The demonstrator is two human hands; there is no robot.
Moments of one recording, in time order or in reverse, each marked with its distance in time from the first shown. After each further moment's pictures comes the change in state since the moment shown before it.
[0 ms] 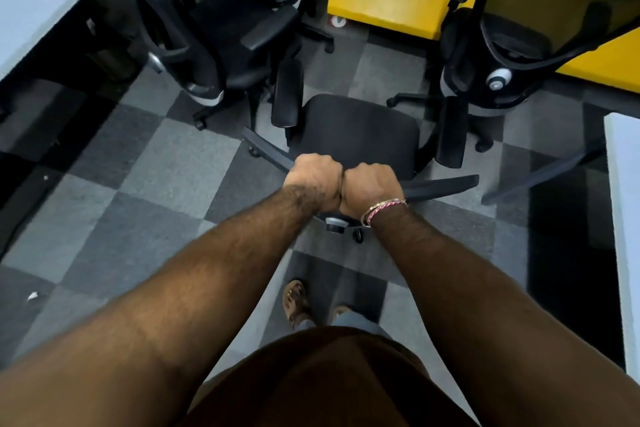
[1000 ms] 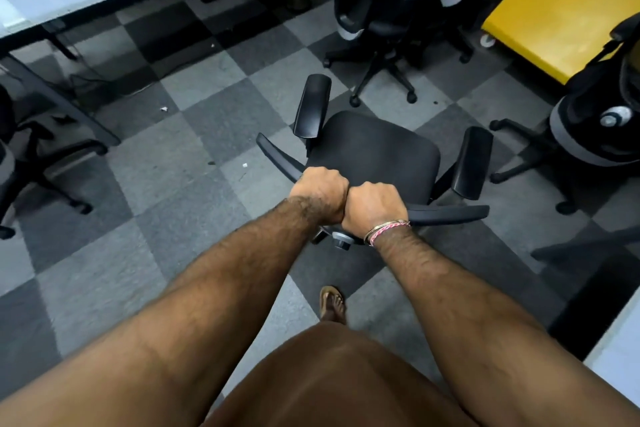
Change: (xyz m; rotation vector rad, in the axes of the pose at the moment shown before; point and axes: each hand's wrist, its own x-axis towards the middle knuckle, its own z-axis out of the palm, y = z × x) left_hand -0.330 0.272 0.083 -0.186 -0.050 -0.492; right_hand -0.364 -0.061 0.055 -0.085 0.071 -0.546
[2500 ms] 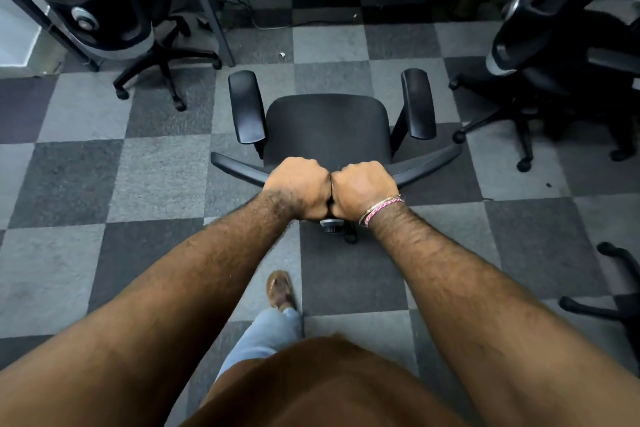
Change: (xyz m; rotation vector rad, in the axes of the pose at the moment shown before) left_hand -0.040 -0.090 0.038 -0.199 -0.087 -0.513; right_hand 0.128 -0.066 -0.021 -0.171 0.077 -0.788
